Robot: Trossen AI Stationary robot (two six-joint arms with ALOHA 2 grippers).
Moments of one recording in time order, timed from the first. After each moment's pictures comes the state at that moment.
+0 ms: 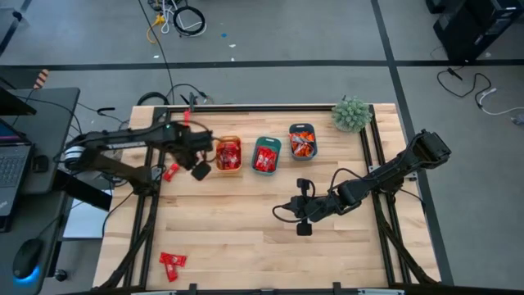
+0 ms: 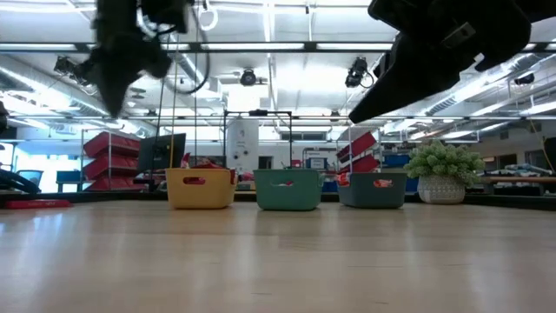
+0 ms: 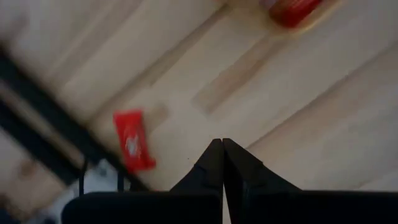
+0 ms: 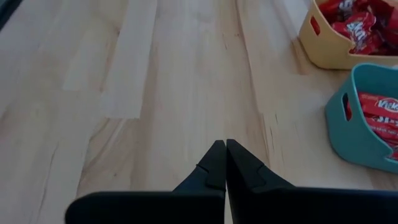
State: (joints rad) left arm 0.22 1.25 1.10 -1.34 -0.08 -0.65; right arm 0.42 1.53 0.80 -0.01 0.40 0.24
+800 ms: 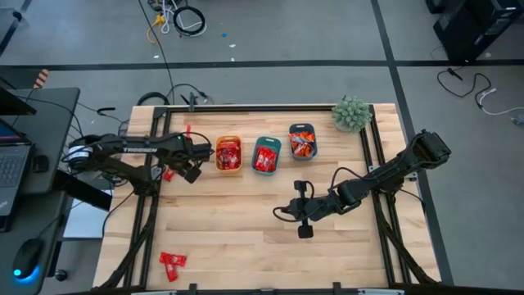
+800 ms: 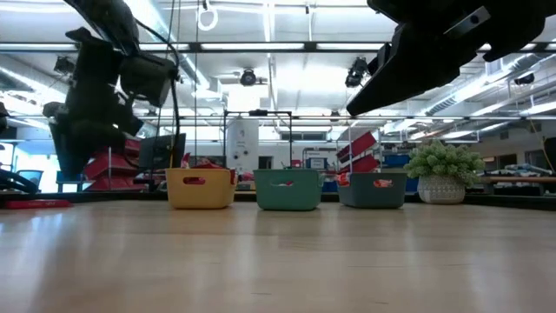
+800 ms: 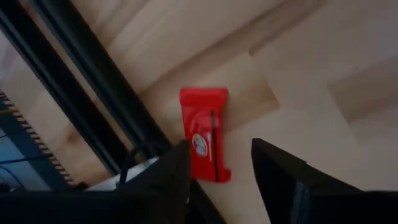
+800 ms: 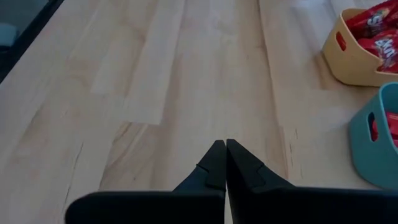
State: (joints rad) left arm 0.30 1.29 0.73 -1.22 -0.26 -0.71; right arm 0.41 1.53 0.80 0.04 0.33 0.18
